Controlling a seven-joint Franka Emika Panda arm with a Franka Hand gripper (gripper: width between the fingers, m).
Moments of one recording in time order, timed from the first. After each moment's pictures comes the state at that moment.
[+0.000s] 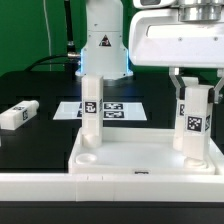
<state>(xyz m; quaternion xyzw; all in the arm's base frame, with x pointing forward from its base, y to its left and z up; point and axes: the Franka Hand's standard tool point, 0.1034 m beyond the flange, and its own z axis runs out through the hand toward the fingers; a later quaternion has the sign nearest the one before) 0.625 0.096 0.123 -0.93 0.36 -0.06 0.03</state>
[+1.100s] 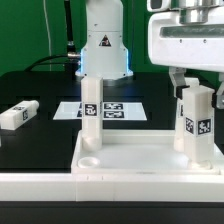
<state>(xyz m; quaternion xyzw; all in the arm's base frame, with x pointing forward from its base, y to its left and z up) 0.625 0.097 0.121 -0.87 0.48 -0.05 0.04</state>
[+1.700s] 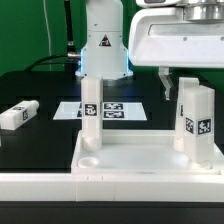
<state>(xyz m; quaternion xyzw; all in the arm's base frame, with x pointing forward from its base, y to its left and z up) 0.631 0.097 0.125 -0.97 0.23 -0.07 0.02</state>
